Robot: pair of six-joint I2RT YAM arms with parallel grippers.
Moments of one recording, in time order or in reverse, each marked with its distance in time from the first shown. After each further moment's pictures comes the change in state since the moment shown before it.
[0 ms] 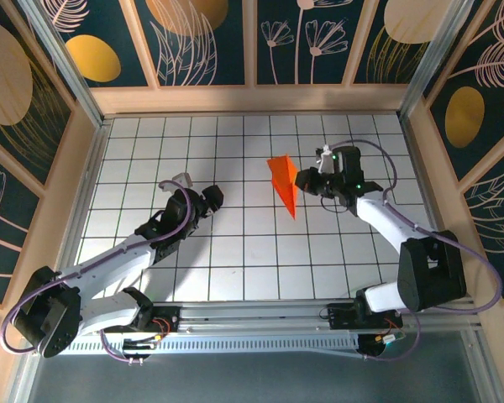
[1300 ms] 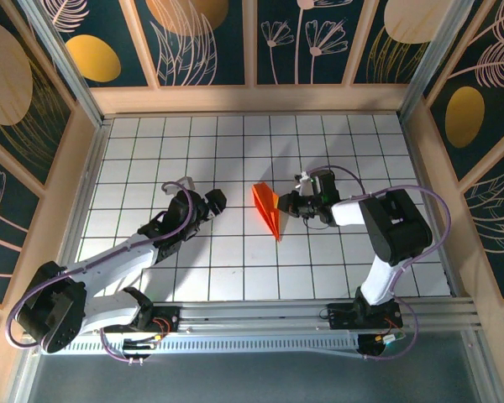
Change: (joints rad) left arm 0.006 0.038 -0.018 0.006 0.066 -0.042; right arm 0.082 0.370 -0.142 0.428 -0.093 0.091
